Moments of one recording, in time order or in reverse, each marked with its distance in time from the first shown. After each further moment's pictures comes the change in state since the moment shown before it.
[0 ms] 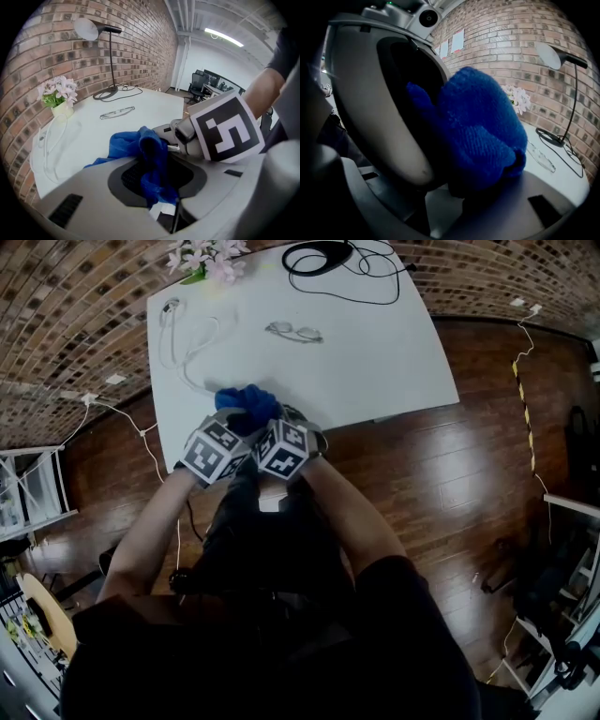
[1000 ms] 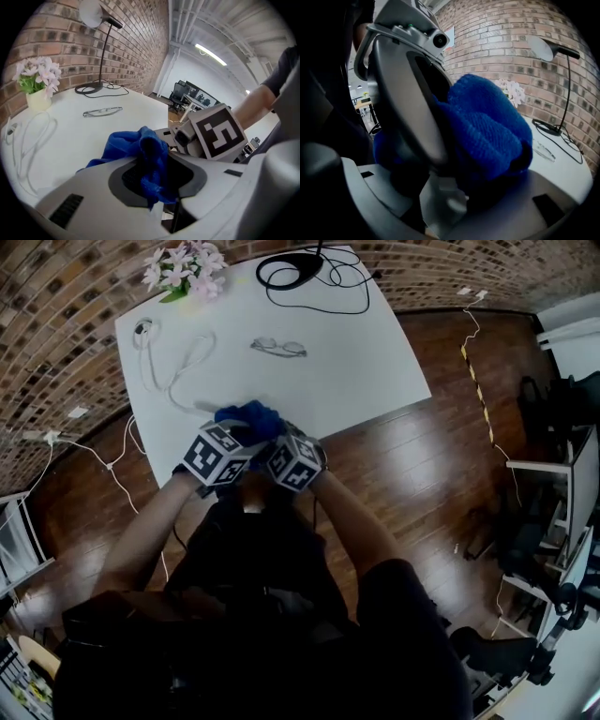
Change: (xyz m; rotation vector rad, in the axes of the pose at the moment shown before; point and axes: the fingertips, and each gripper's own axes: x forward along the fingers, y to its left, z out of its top) left arm -0.005 0.003 0.003 0.000 -0.062 -0.318; right arm 0.000 -0.002 0.003 0.111 0.031 -0.036
